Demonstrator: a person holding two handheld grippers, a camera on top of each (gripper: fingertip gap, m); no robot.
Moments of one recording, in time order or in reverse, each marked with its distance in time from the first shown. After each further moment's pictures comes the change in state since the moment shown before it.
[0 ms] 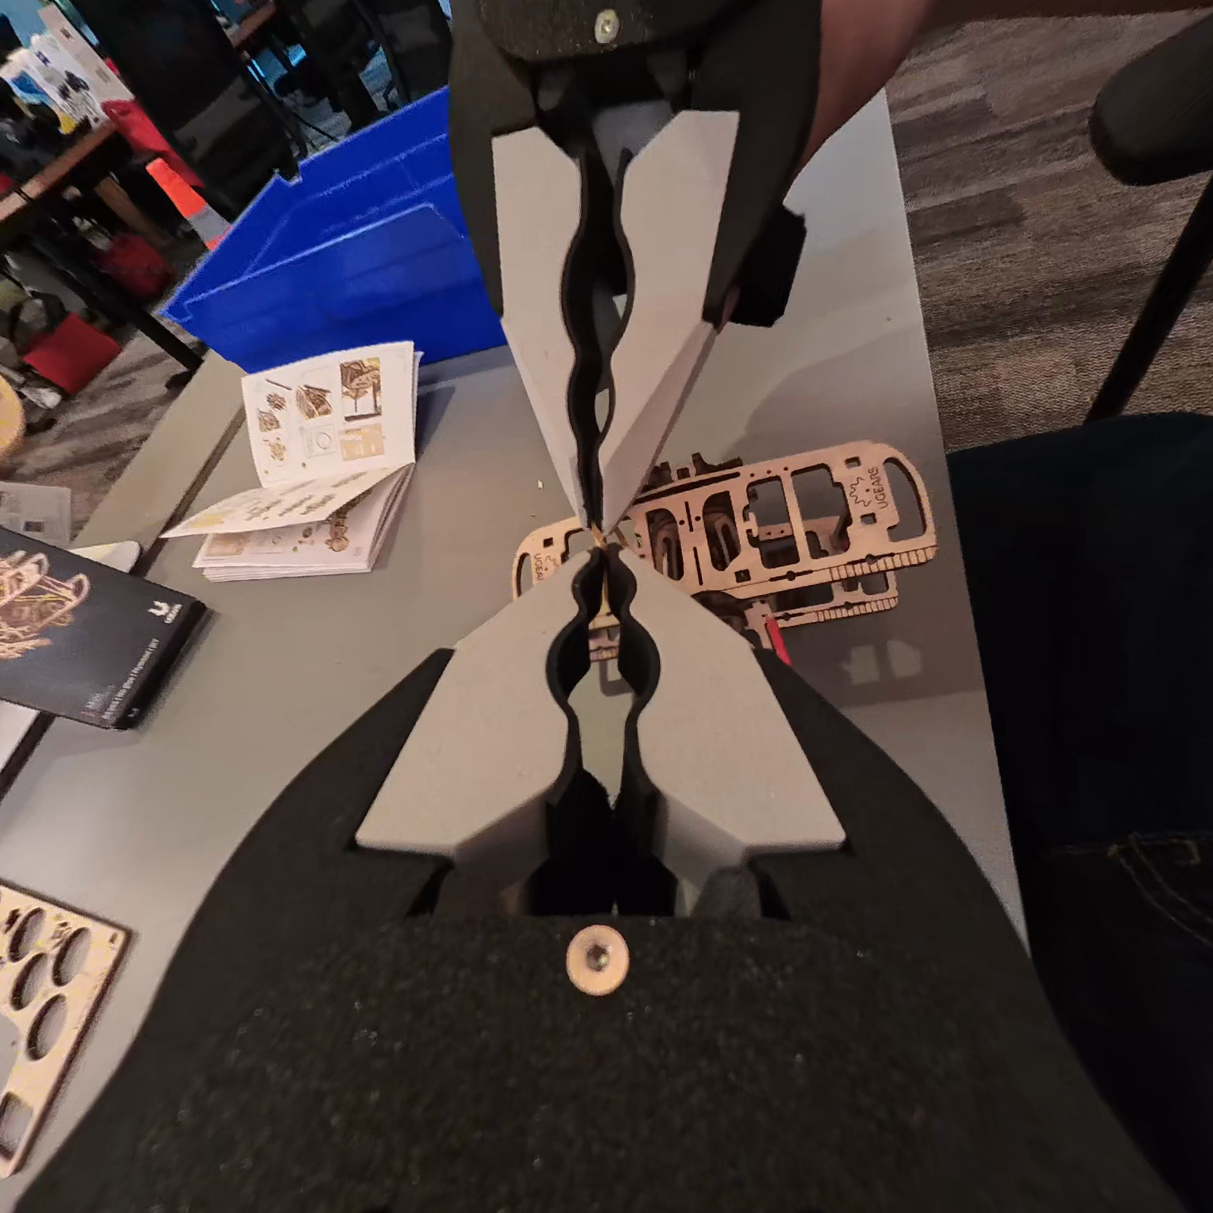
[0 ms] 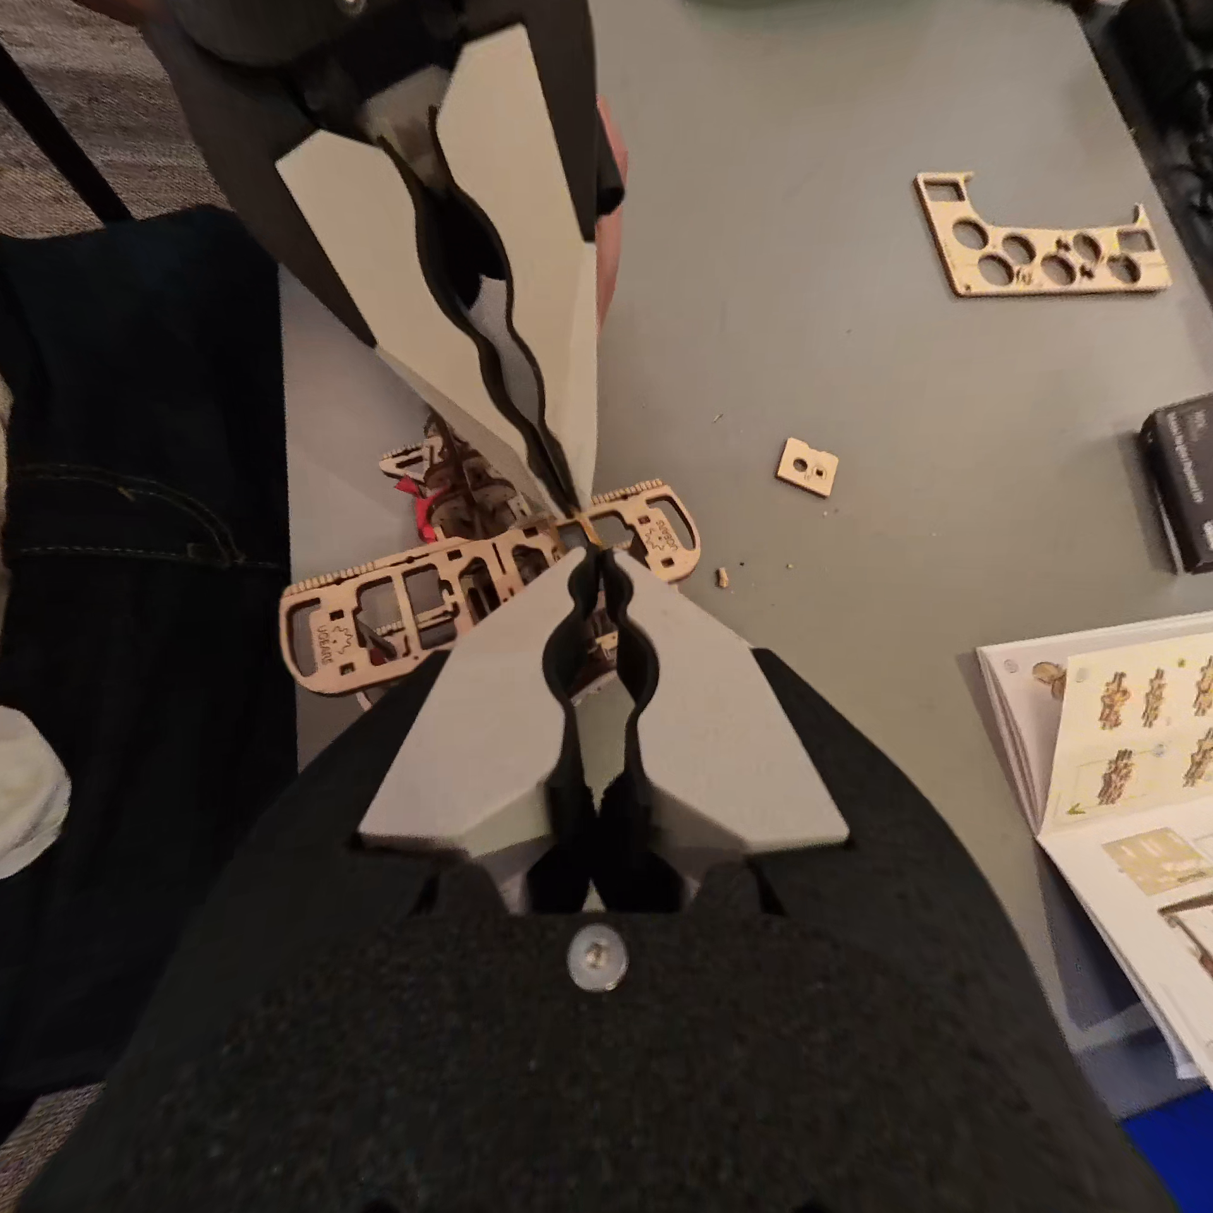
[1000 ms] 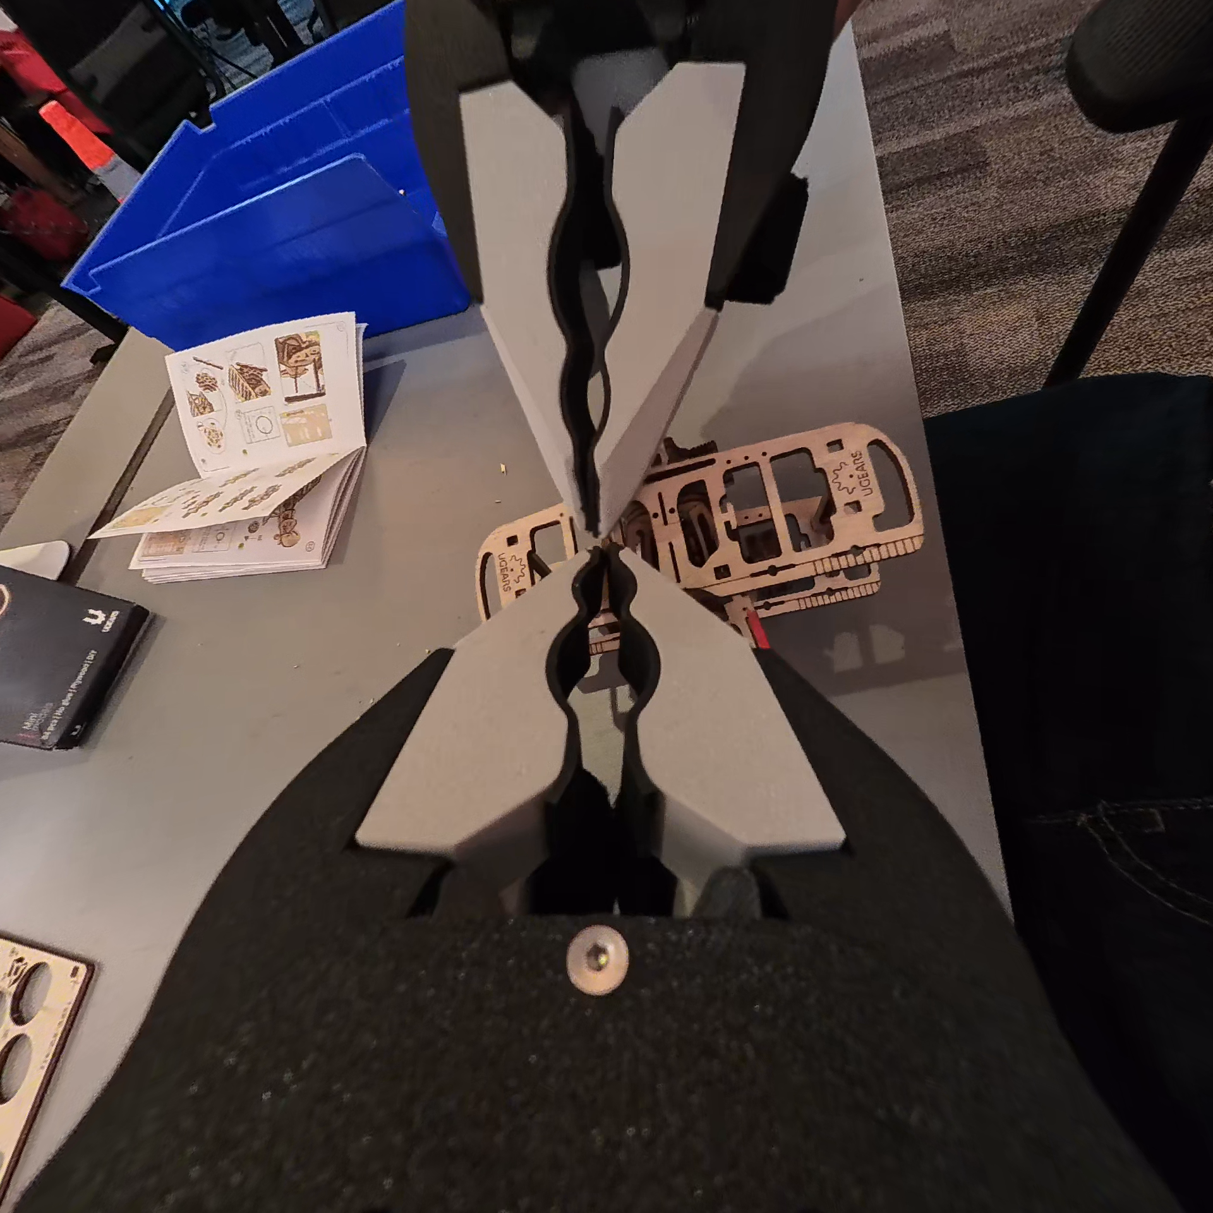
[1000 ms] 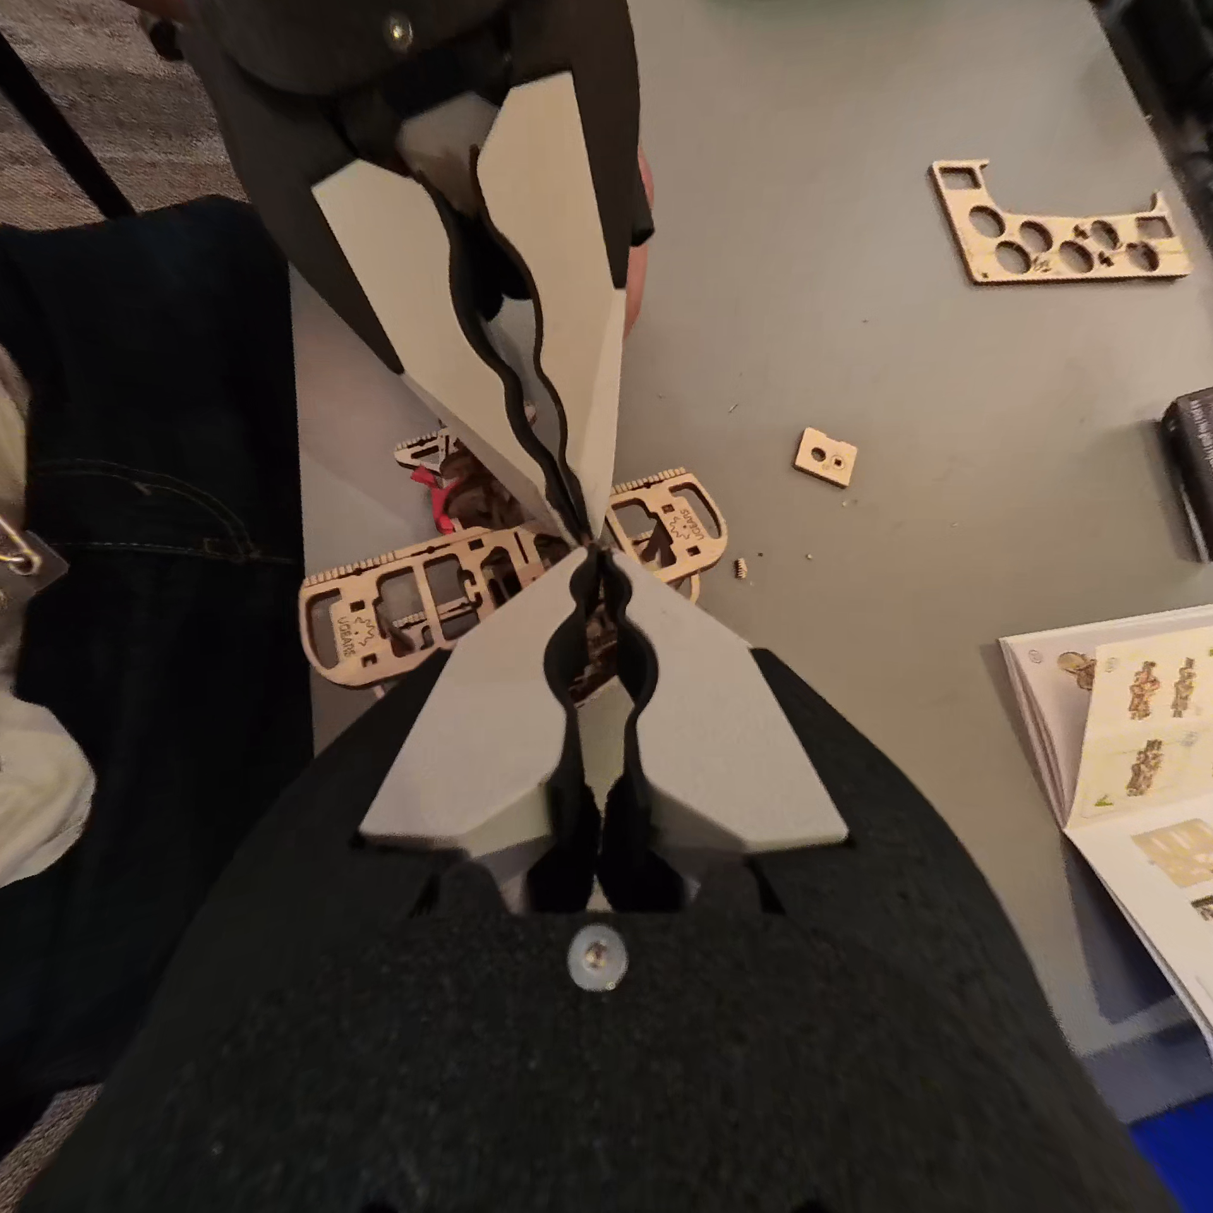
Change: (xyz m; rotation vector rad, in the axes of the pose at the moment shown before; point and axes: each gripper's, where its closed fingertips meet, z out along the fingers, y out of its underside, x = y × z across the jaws) left arm 0.010 0.006 0.010 -0.062 0.069 0.011; right arm -0.008 0.005 0.001 -0.005 -0.002 0.009
